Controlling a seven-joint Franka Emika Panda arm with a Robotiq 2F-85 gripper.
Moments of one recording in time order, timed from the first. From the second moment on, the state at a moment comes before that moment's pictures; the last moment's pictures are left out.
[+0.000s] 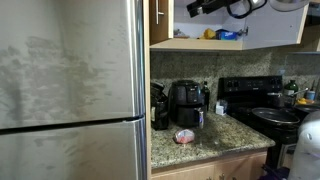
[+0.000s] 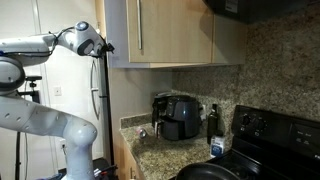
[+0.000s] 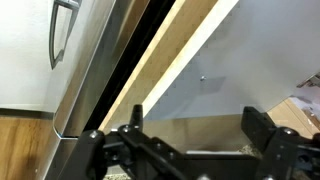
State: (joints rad) arm 0.27 -0.96 0.37 -2.21 0.82 2.46 2.03
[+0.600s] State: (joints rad) arm 0.24 -0.95 0.46 -2.18 1.01 2.52 2.28
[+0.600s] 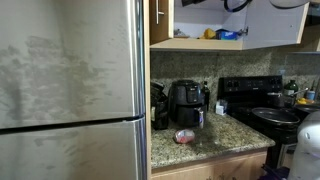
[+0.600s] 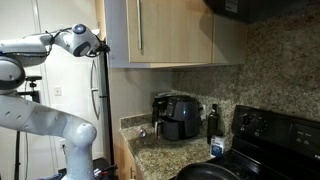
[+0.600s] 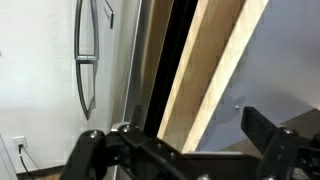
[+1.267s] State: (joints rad) arm 0.19 -0.88 0.54 -2.16 1.10 2.73 2.36
